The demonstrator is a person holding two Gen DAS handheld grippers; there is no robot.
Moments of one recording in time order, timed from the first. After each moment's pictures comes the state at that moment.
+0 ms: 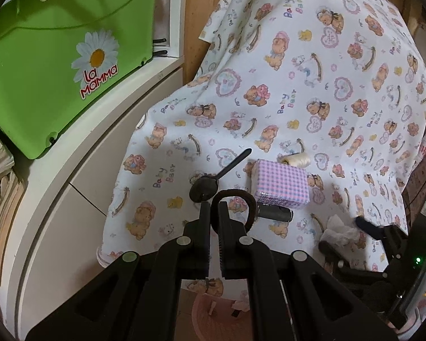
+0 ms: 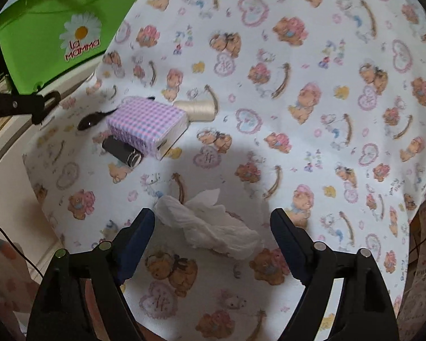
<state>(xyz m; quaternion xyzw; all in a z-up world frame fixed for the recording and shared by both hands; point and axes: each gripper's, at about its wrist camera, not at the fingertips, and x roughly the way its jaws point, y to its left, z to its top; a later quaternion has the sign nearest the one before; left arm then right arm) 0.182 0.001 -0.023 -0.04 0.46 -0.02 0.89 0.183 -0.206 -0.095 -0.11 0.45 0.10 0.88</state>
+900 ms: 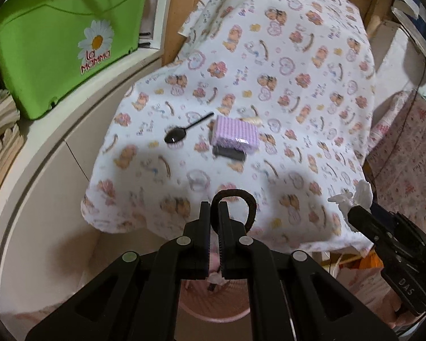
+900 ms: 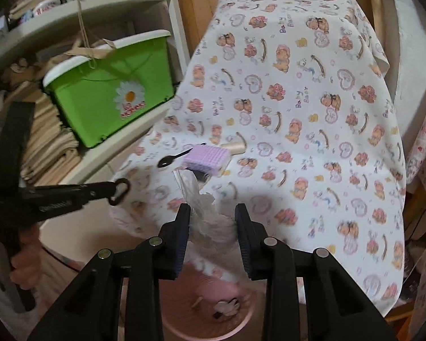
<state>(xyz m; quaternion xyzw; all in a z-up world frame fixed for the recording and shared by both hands) 0.081 -0.007 -0.011 -0.07 0.46 -0.09 0.88 0.054 -0.219 0.002 0.02 0.36 0.16 0.92</state>
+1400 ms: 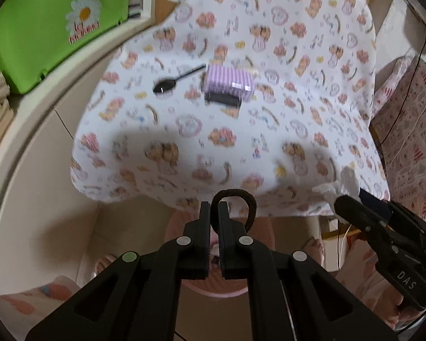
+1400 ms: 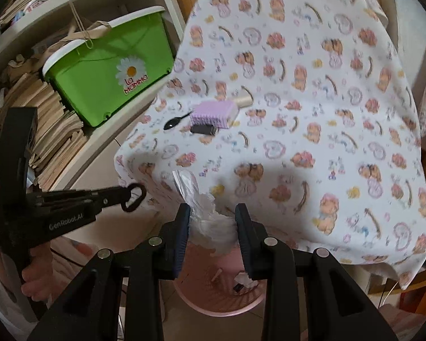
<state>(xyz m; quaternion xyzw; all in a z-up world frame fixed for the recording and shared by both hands) 0.063 -0.028 -0.055 -0.04 0.52 -0.09 0.85 0.041 -0.224 -0.047 0.06 0.42 0.17 0.89</state>
